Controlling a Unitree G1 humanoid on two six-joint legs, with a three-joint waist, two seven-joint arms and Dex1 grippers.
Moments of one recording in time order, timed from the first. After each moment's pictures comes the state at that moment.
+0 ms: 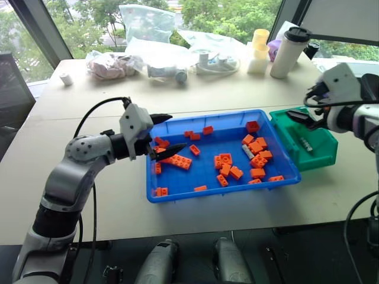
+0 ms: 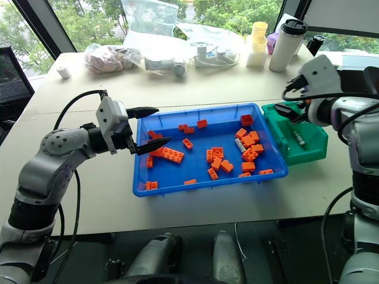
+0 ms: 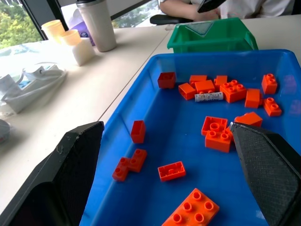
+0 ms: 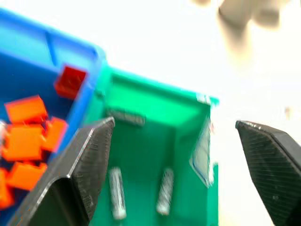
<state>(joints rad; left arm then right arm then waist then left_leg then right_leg) -0.45 0.62 -0.03 -0.35 -0.42 0.46 -0.83 -0.69 -0.88 -0.12 -0.30 0.28 1.25 0.63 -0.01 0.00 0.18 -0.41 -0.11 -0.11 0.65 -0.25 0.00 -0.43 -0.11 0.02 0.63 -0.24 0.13</state>
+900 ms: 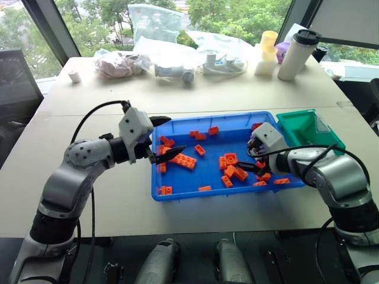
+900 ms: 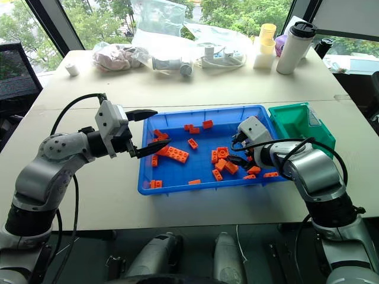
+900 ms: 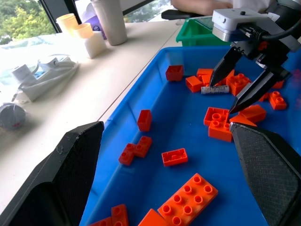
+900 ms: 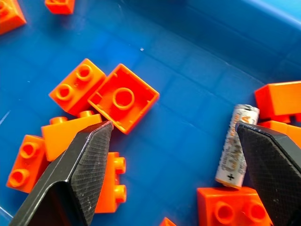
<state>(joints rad) -0.40 0.63 -0.02 -0.41 -0.42 0.49 -0.78 -0.49 -0.75 0.10 -0.33 0.34 1.26 0.55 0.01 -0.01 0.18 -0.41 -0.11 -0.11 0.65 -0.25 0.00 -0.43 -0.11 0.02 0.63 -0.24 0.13</state>
